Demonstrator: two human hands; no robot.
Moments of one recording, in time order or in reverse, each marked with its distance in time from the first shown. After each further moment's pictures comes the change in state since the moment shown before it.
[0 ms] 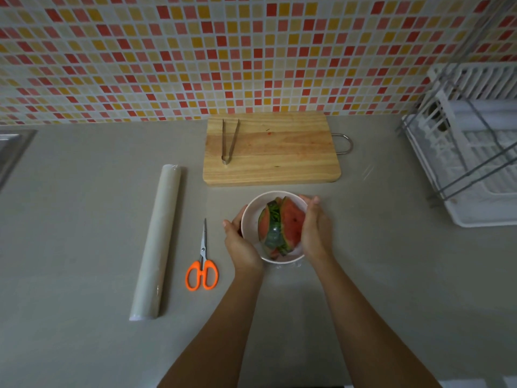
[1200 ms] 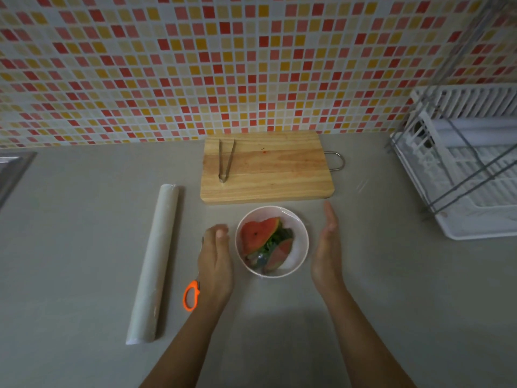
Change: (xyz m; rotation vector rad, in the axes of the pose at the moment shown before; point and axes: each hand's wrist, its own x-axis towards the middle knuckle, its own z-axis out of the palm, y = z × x) left_hand -0.018 0.057 -0.031 0.775 -0.110 0.445; right_hand -0.015 -0.010 -0.024 0.202 0.009 -0.135
